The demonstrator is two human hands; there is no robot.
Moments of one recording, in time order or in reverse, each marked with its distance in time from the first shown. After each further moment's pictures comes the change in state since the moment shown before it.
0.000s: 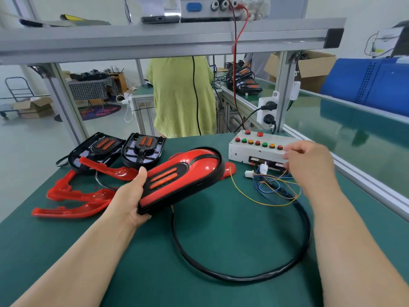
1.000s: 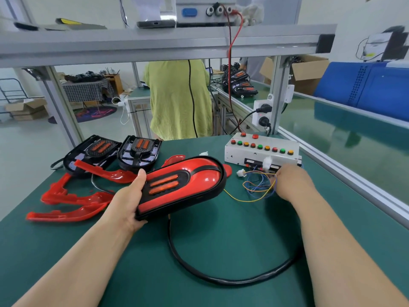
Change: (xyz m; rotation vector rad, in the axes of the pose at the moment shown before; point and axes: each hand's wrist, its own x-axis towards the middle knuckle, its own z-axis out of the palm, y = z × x) left_hand -0.011 -0.002 0.004 0.034 -0.050 0.066; right_hand 0.005 0.023 0.017 -0.733 -0.291 0.111
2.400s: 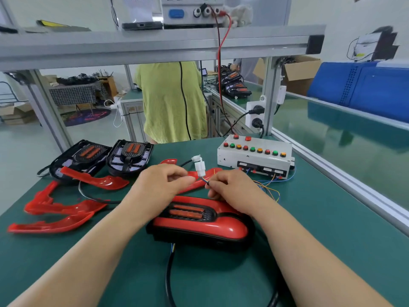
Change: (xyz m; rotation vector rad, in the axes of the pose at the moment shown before) left_hand -0.019 0.013 0.053 1.030 -0.216 0.658; right_hand -0.045 -0.062 0.022 0.569 -0.312 -0.553
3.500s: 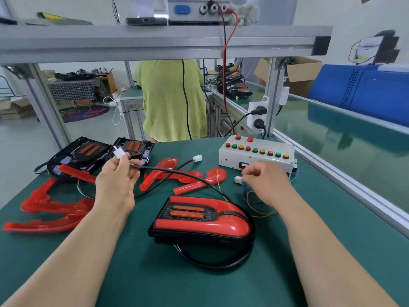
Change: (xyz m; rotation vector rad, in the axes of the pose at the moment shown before) left_hand 0.036 -0.062 -0.018 -1.006 0.536 -0.305; right_hand 0.005 0.033 -0.042 -0.167 0.316 0.190
